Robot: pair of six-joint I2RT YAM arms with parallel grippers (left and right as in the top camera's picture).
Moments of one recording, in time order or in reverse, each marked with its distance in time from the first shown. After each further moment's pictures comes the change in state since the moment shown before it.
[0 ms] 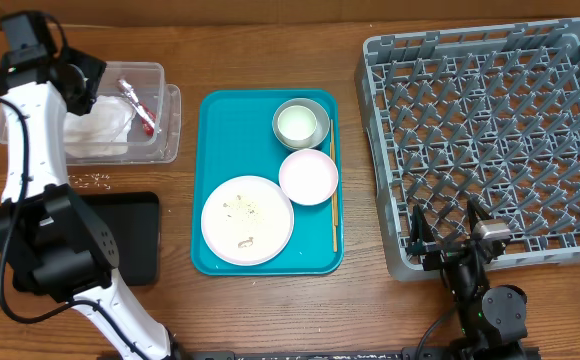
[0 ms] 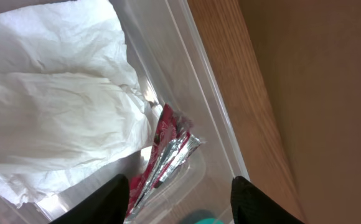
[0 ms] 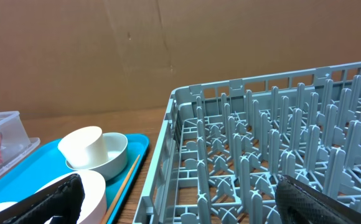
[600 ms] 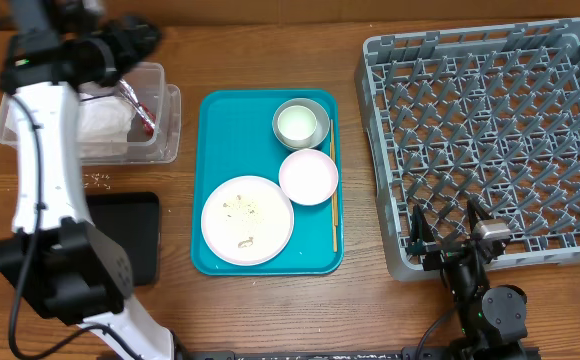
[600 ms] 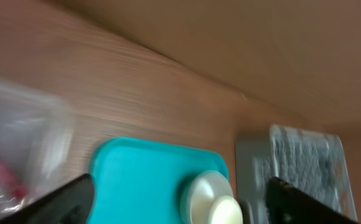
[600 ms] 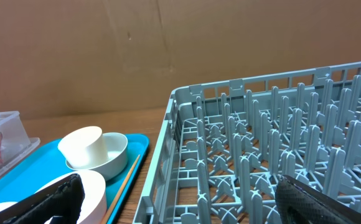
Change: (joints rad) left arm -0.197 -0.174 0.000 -0.021 0.419 0.555; right arm 0.000 0.000 0.000 0.000 0.000 0.000
